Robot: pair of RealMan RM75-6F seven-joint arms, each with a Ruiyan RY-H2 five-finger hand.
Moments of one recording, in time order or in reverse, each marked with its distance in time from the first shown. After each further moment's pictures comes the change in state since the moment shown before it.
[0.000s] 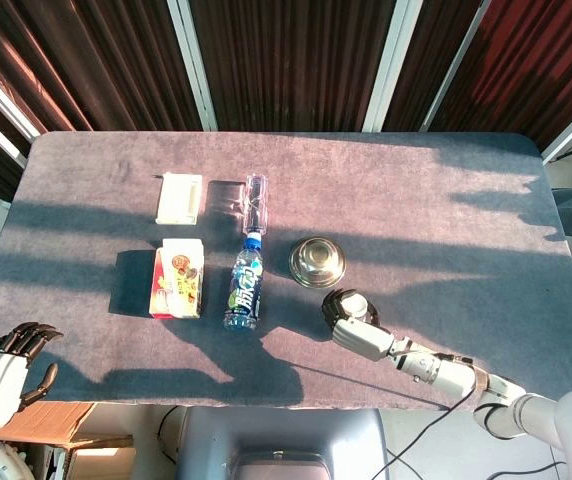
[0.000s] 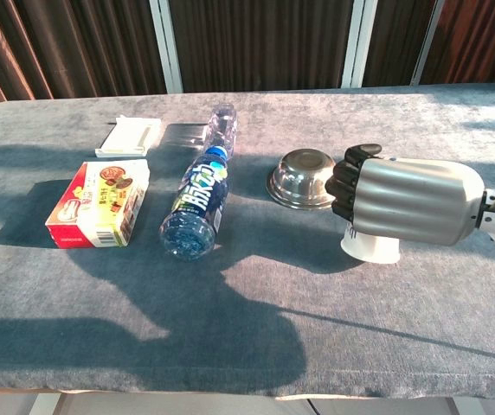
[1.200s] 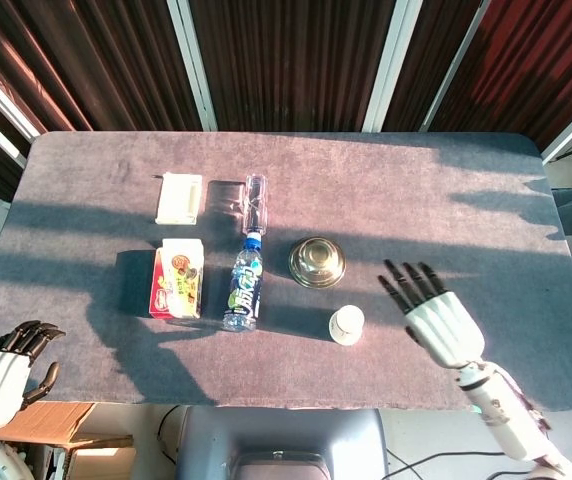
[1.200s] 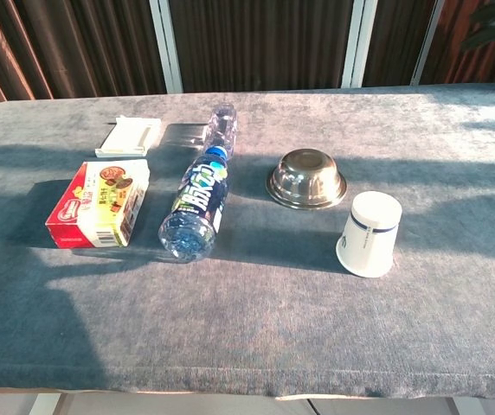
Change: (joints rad) left arm -0.007 -0.014 -0.006 0.008 0.004 -0.005 0.018; right arm -0.358 0.406 0.083 -0.715 0.332 0.271 0.590
